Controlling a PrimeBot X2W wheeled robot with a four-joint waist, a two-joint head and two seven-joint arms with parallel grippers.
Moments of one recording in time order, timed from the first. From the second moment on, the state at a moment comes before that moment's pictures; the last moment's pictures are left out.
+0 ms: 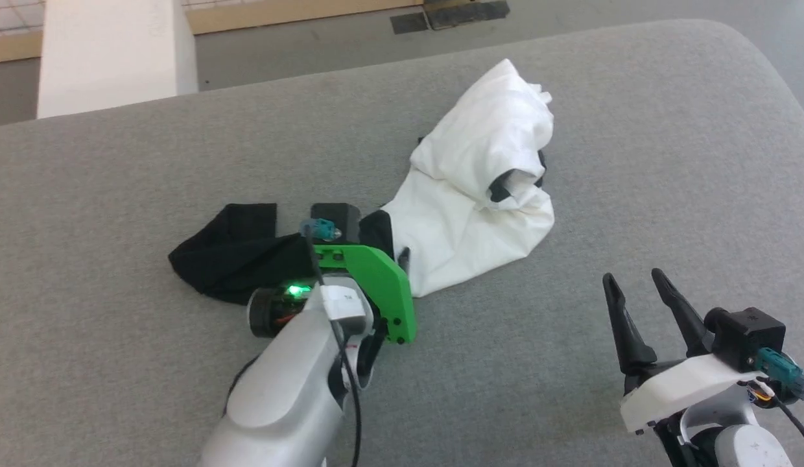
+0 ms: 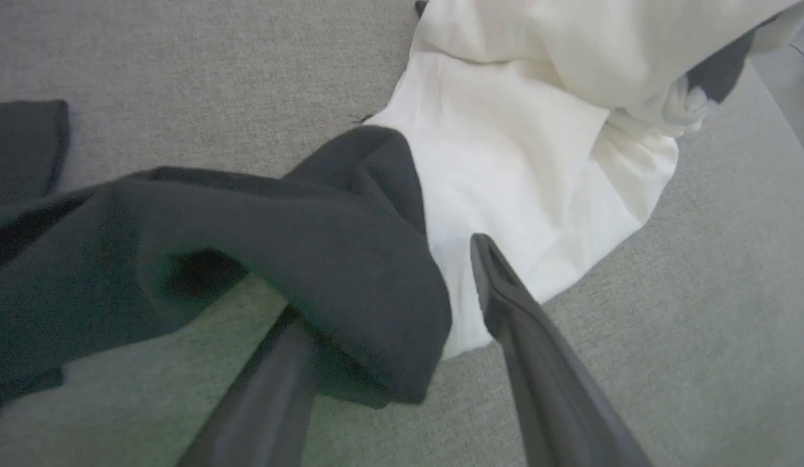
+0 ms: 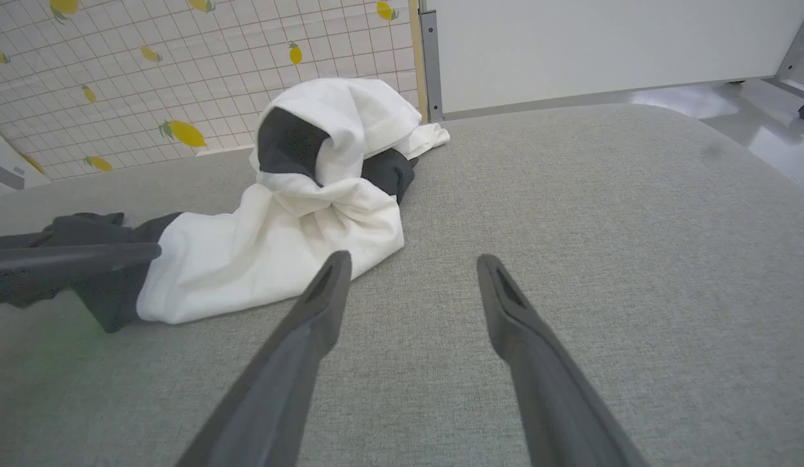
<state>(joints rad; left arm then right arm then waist) -0.52 0.07 -0.56 0.40 -0.59 0.26 0.32 -0.03 -0.10 0.03 0.03 0.23 0.13 -0.03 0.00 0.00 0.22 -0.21</state>
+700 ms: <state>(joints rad) -0.21 0.24 -0.20 0.14 -0.67 0.42 0.00 -0.02 -0.12 0.02 -0.01 0.23 0.13 0.01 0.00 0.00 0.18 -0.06</state>
